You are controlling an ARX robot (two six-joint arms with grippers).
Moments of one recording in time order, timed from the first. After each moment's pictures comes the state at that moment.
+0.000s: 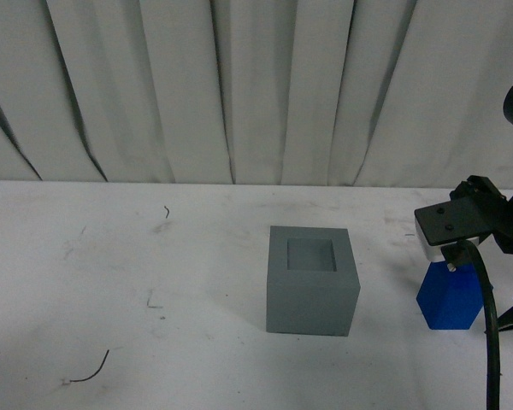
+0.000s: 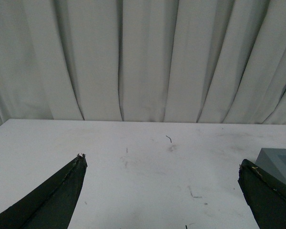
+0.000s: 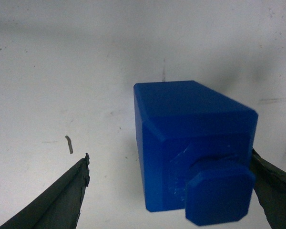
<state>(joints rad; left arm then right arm) 0.00 0.01 0.01 0.00 0.00 0.00 0.07 2.17 1.50 -0.75 -0.16 -1.55</state>
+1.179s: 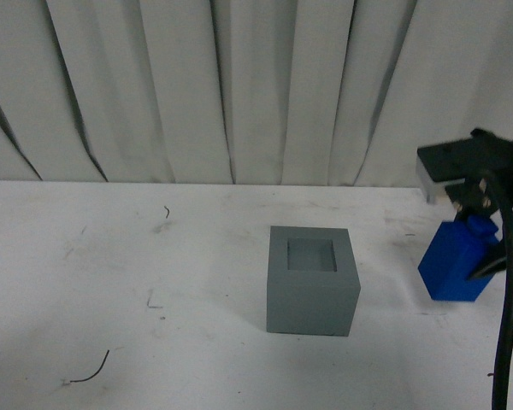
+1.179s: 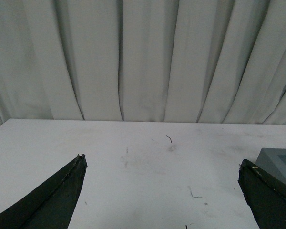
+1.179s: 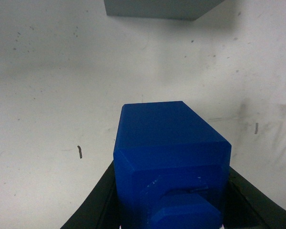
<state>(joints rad) 0.00 0.01 0.01 0.00 0.00 0.00 0.07 2.09 1.58 -0.88 -0.28 -1.53</state>
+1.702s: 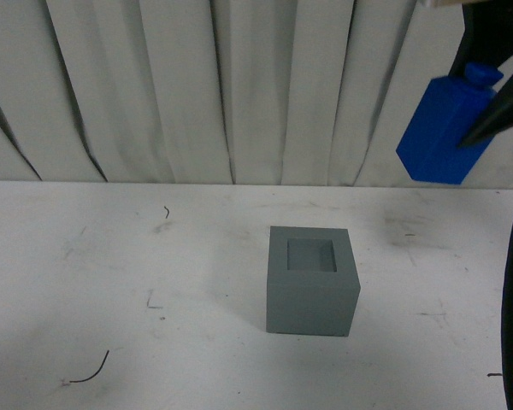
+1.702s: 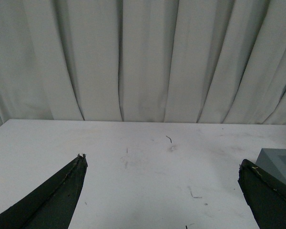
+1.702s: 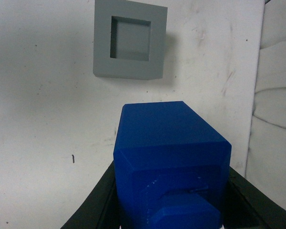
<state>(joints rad) 0.00 0.01 0.01 0.00 0.00 0.00 0.15 2.04 1.99 -1.23 -0.35 -1.50</state>
